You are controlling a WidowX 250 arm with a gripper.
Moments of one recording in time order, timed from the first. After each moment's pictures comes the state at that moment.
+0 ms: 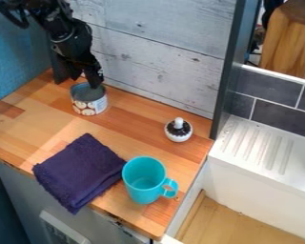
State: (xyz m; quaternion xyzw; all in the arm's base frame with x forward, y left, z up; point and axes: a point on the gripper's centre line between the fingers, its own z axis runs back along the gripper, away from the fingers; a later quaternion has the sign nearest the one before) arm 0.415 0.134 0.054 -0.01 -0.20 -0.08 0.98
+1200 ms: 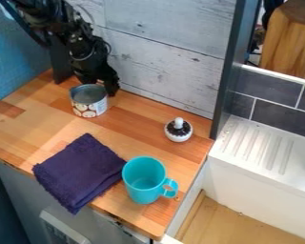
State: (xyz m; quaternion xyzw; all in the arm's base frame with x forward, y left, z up) arm 0.442 0.122 0.022 0.00 -0.23 -0.01 0.97
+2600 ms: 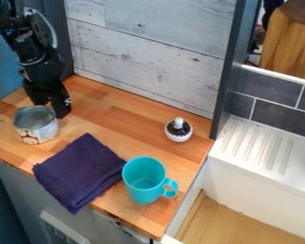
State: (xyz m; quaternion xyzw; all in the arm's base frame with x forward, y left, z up) arm 0.339 0.157 0.028 0.00 -0.10 -0.07 0.99
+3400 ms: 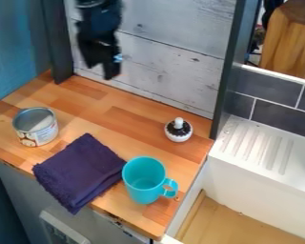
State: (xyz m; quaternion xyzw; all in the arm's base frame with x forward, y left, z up) arm 0.380 0.061 0.109 -0.01 -0.07 -0.19 0.98
